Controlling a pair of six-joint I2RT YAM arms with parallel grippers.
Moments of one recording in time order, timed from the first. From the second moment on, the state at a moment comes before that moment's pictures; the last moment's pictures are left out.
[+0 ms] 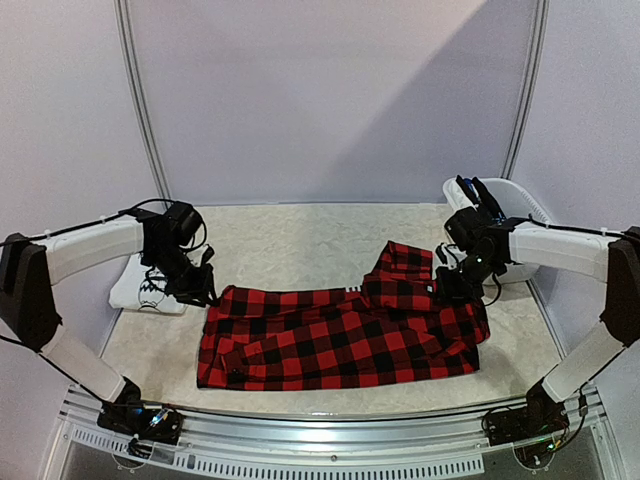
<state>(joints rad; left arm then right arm) -0.36 1.50 1.05 -0.91 0.18 -0.35 0.47 1.54 1.02 -0.72 -0.11 0.42</state>
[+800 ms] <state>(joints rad) -0.38 1.64 1.04 -0.80 0.20 -0.40 0.47 1.58 1.07 -0.71 -0.18 0.69</state>
